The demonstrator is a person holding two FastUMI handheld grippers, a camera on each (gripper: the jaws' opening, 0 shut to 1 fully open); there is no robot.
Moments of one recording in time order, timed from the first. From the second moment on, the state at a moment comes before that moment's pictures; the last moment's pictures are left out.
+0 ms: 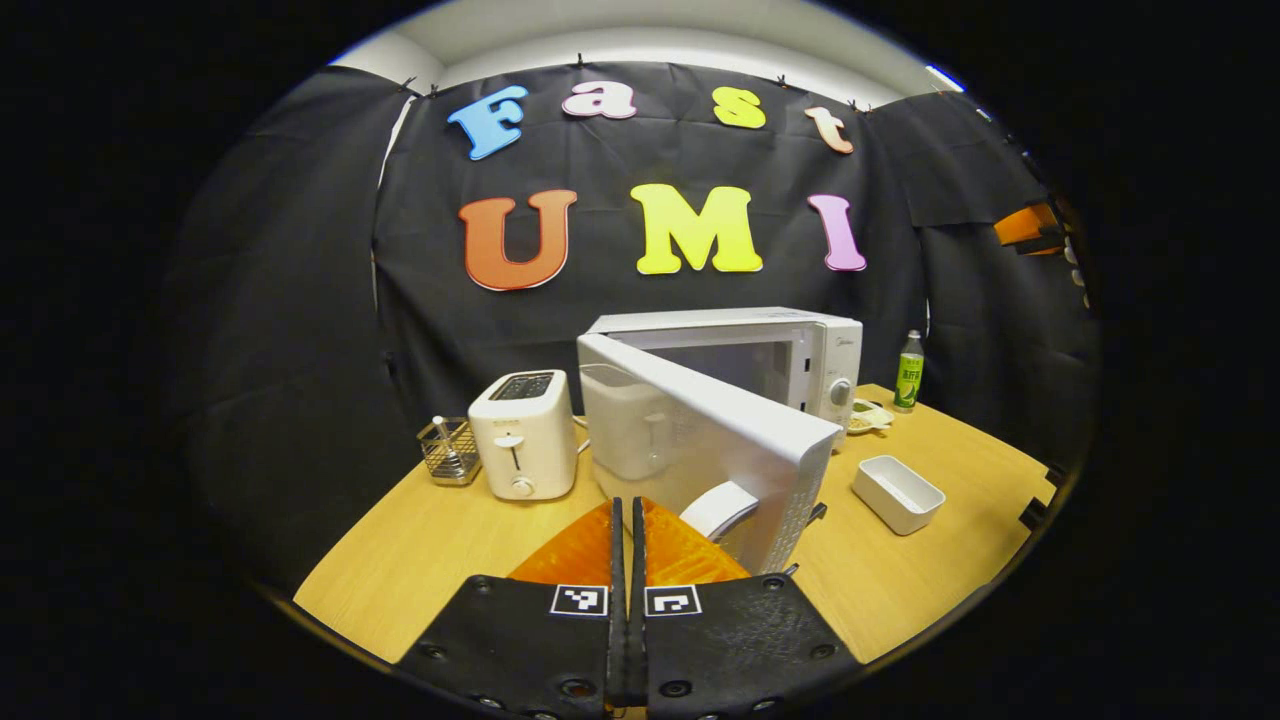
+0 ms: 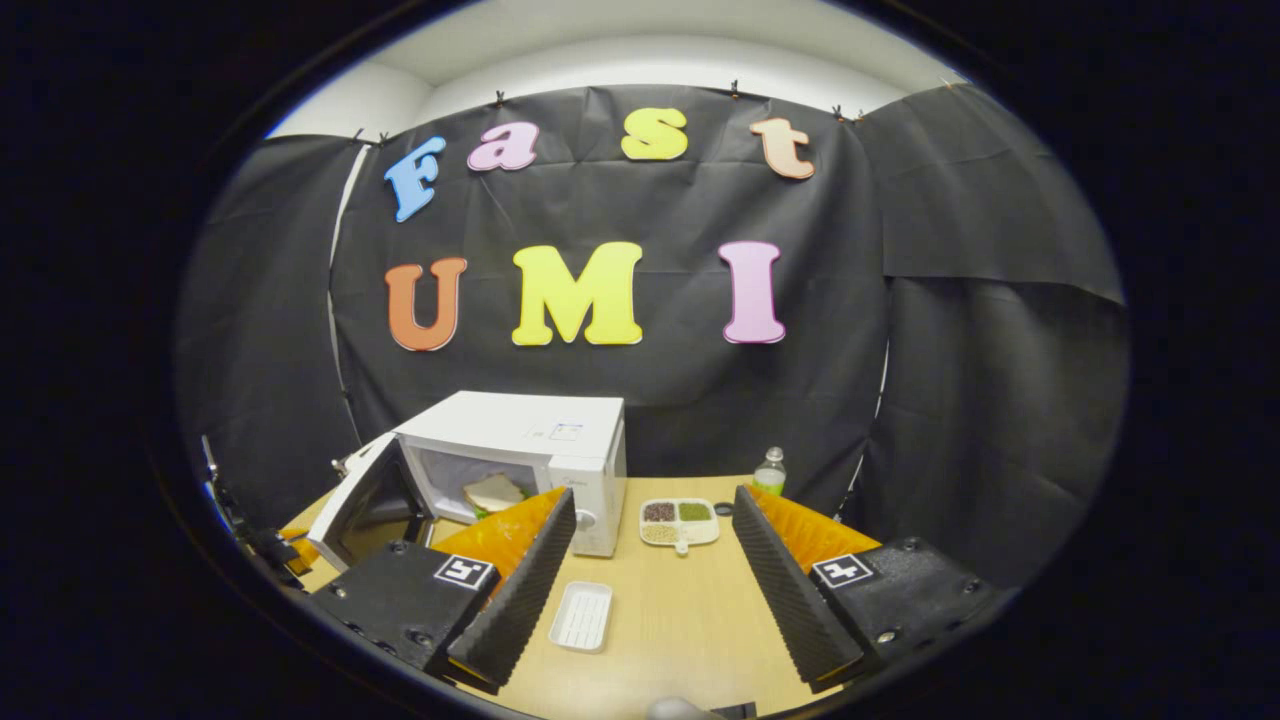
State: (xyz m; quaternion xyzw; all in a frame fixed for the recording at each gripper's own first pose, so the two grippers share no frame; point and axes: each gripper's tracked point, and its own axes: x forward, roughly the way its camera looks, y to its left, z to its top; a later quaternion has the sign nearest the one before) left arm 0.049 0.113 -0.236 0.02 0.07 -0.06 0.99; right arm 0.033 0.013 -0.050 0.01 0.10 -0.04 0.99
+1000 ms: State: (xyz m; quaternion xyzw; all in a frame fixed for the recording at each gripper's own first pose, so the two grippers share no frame) left arm 0.145 -0.057 -0.210 0.03 0.05 -0.15 0.99; right arm 0.041 -0.031 -0.042 0.02 0.10 -0.03 0.99
